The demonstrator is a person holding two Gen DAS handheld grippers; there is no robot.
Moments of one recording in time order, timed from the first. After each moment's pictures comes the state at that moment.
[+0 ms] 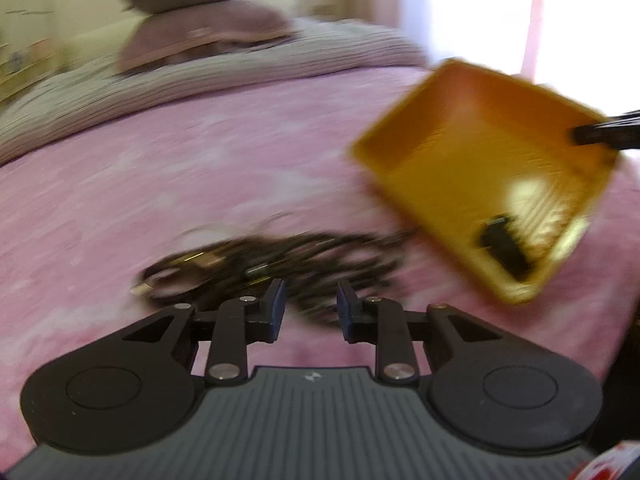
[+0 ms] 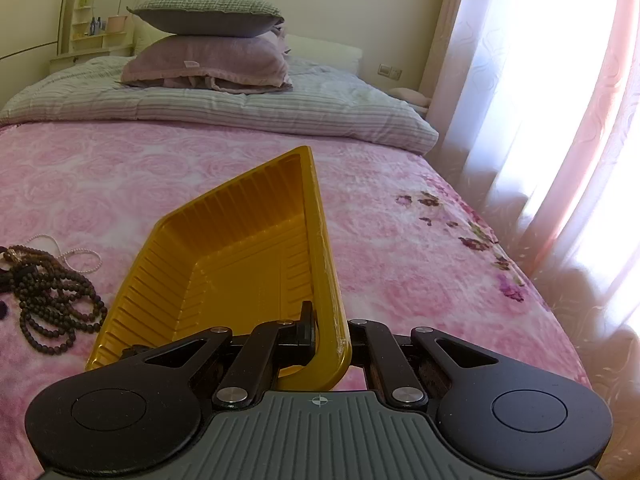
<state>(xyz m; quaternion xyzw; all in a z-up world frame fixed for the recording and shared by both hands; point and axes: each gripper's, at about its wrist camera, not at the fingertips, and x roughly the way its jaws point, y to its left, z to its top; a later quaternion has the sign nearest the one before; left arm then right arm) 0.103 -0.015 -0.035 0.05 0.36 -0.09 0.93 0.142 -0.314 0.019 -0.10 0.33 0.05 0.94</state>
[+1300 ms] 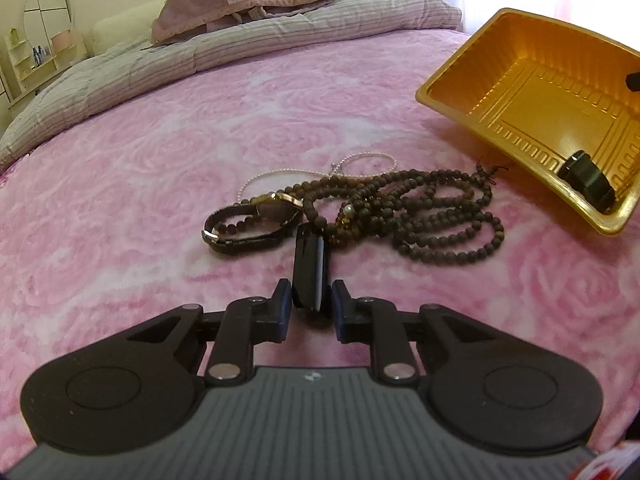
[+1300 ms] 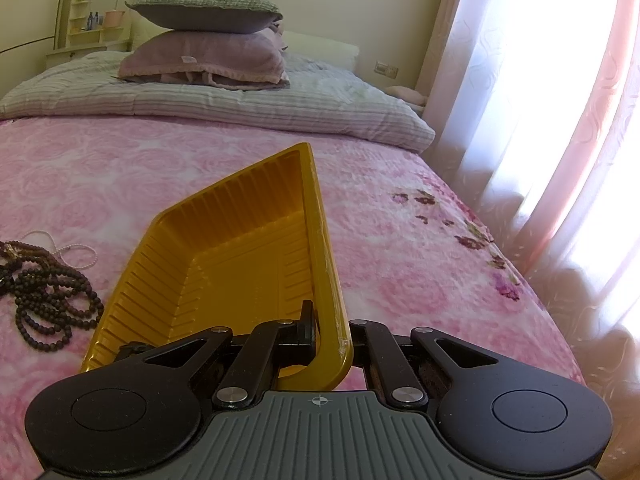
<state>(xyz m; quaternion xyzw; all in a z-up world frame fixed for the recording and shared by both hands) 0.106 0.025 -0.069 0.09 0.38 -0.06 0.92 0.141 -0.312 0.016 -0.10 0.33 0.04 0.94</state>
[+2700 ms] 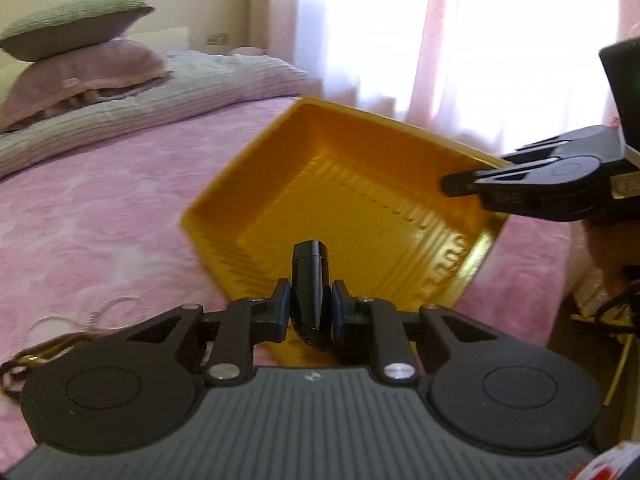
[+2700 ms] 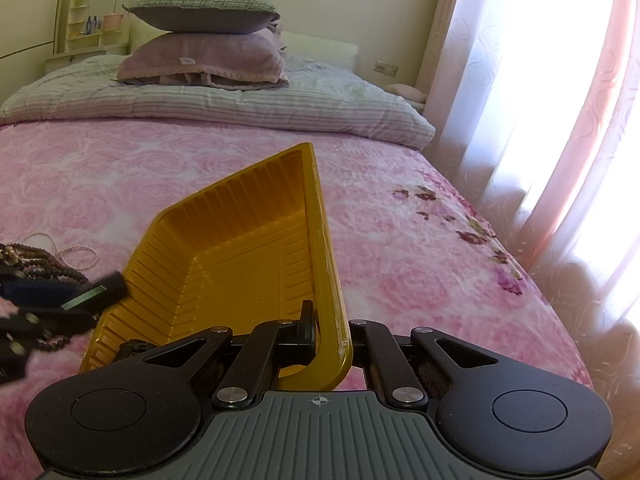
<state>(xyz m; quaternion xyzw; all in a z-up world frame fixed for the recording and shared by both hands) 0.129 -0.127 -0.013 0.04 0.31 -0.27 0.91 0.140 -0.313 0.015 -0.10 0.33 0.04 0.94</state>
